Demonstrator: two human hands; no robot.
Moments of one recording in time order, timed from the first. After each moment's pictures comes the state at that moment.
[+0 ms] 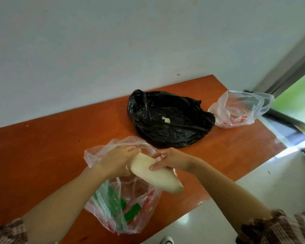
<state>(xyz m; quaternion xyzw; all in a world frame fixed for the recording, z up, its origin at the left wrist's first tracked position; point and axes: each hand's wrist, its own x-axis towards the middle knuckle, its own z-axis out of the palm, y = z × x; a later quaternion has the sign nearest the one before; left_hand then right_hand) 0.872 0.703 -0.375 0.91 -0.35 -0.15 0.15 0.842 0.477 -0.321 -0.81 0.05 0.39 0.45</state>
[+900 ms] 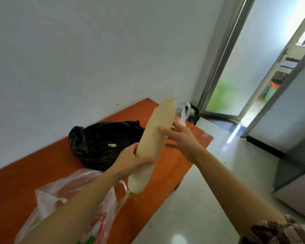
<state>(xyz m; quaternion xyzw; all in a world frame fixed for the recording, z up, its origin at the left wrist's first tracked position) 0.817 0.504 -0.256 0.79 -0.24 -0.25 0.50 0.741 0.324 -0.192 -0.70 0.13 -0.06 0.70</state>
